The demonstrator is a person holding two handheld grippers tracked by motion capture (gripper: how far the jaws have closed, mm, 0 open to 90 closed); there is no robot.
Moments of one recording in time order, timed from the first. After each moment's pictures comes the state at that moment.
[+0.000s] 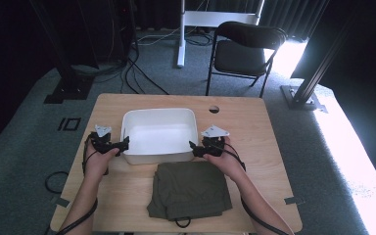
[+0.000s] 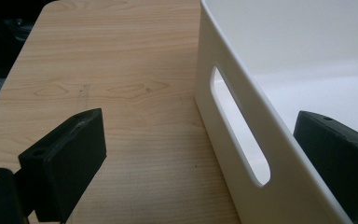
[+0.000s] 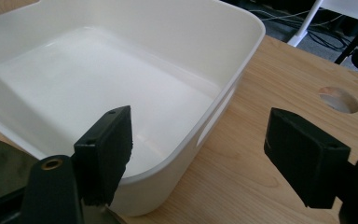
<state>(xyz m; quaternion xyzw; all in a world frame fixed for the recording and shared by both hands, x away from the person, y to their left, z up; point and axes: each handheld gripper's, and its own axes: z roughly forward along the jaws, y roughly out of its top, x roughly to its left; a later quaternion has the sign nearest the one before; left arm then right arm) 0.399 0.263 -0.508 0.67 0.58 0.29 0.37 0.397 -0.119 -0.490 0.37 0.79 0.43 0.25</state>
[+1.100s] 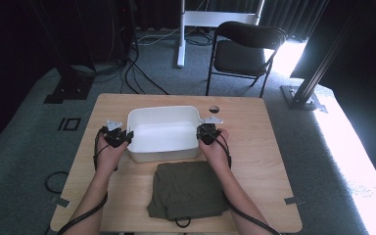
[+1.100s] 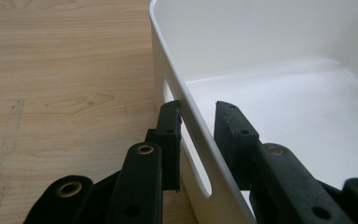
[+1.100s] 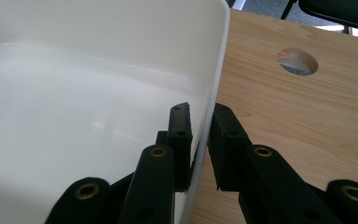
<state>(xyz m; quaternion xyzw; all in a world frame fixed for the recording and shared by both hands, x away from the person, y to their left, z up) 0.412 0.230 -0.496 0.69 0.56 0.25 0.38 0.435 -0.102 -0.490 0.51 0.74 0.36 0.26</state>
